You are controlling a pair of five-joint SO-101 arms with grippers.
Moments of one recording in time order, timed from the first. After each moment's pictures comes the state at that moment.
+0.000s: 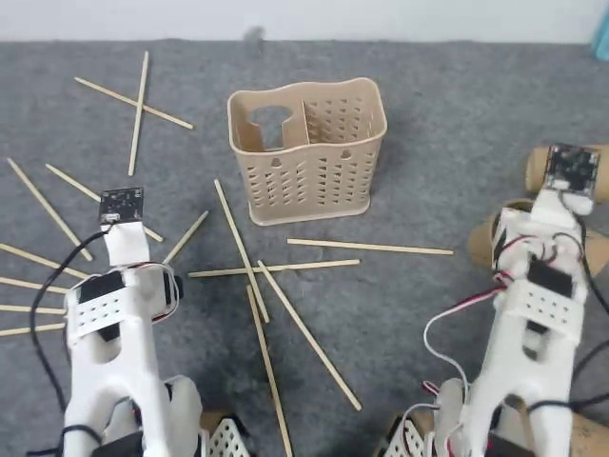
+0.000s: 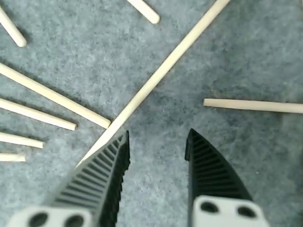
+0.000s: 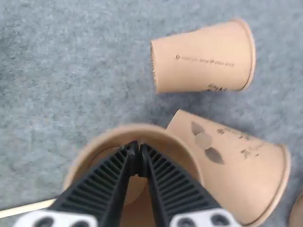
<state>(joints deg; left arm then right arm) -28.0 -33.7 67.8 52.9 -8.1 19.7 -32.5 53.6 30.3 7.8</state>
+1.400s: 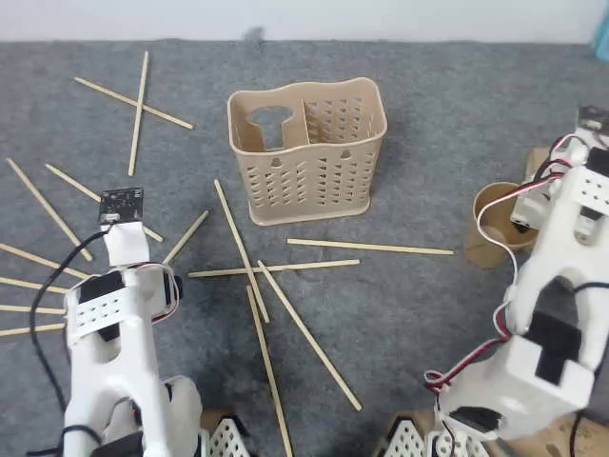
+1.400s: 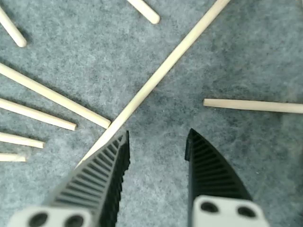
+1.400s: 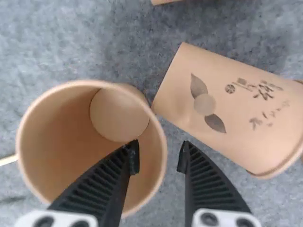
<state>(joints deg) -28.0 -33.7 67.8 52.9 -8.1 21.6 7.6 -0.6 80.6 2.2</state>
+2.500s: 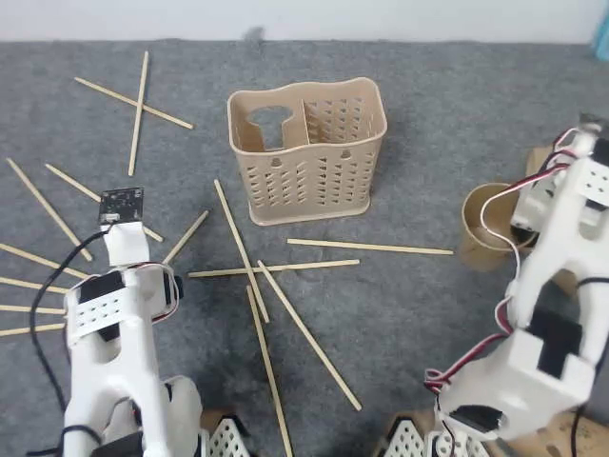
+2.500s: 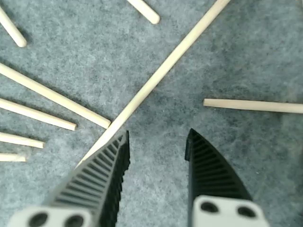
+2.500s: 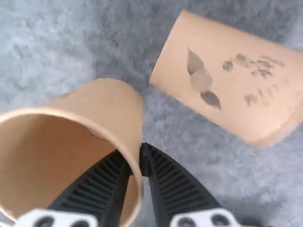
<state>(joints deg) -28.0 -33.7 67.8 52.9 -8.1 21.7 6.3 -9.8 95.4 1.7</state>
